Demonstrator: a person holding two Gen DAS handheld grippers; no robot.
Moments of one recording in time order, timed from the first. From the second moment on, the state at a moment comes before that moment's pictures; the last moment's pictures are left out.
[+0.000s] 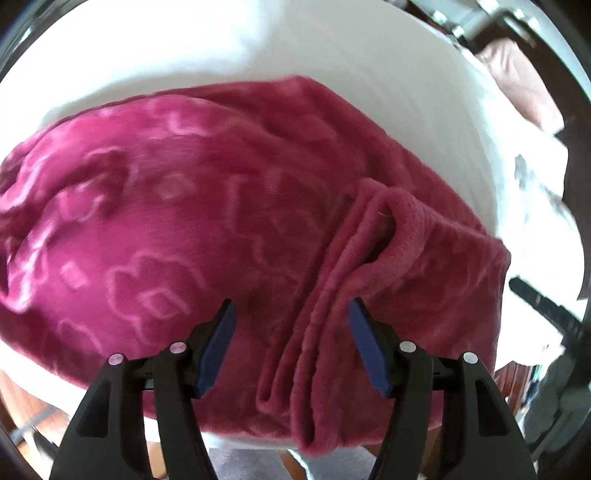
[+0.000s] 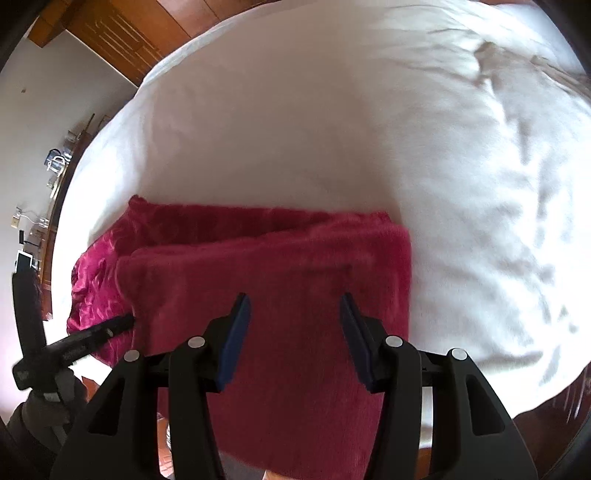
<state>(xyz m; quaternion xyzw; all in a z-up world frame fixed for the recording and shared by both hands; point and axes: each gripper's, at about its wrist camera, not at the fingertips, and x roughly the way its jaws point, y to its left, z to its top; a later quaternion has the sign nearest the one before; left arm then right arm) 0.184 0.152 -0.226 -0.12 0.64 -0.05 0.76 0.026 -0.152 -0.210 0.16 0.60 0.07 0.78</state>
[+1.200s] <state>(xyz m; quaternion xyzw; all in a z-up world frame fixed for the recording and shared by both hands) 0.079 0.469 -0.245 -0.37 0.54 0.15 0.74 -0.056 -0.033 -0.174 0.07 0.60 0.10 0.79</state>
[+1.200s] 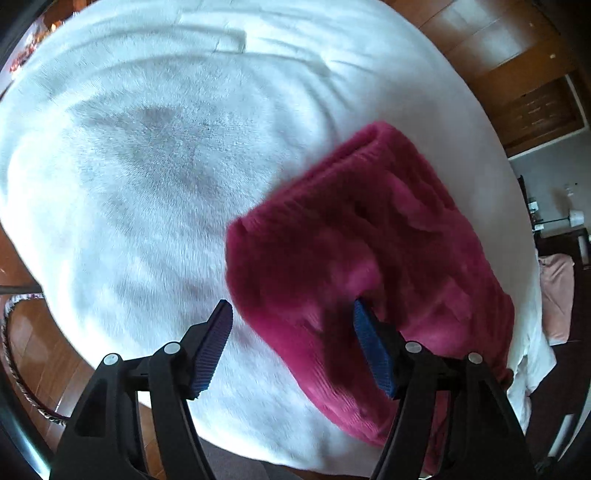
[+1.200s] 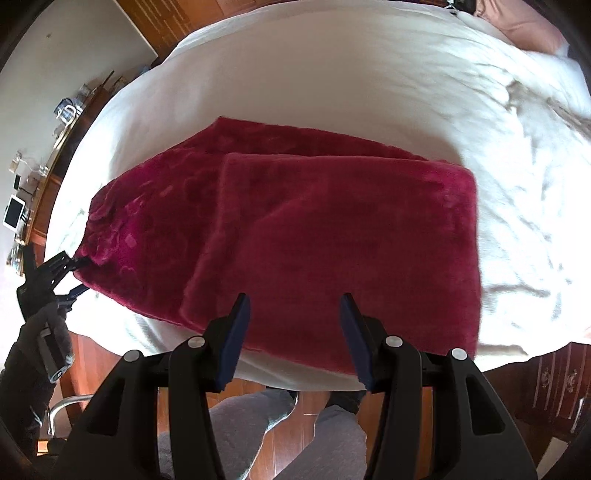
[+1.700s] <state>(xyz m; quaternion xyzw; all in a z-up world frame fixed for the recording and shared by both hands) 0.086 0.489 -0.292 -0.45 0.53 0.08 0.72 -0.054 0.026 -0.167 0.02 0.61 0.10 0.78</state>
